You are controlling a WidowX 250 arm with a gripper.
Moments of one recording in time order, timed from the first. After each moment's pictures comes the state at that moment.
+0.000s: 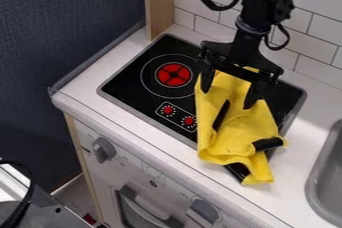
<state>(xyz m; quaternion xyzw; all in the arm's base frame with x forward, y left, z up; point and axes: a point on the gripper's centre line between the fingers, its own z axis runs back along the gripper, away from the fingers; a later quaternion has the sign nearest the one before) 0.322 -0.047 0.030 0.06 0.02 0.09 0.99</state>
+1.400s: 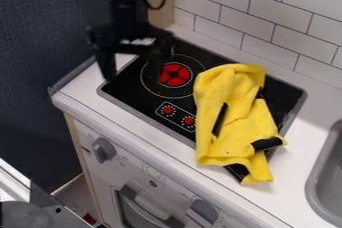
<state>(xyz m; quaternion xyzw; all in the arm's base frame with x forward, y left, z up) 0.245 0.075 0.061 -0.04 0.04 0.22 0.97</state>
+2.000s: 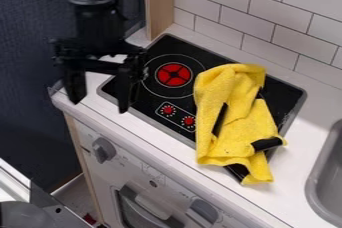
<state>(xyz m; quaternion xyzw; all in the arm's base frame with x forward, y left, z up) 0.180 0.056 0.087 -0.05 0.08 0.17 0.98</state>
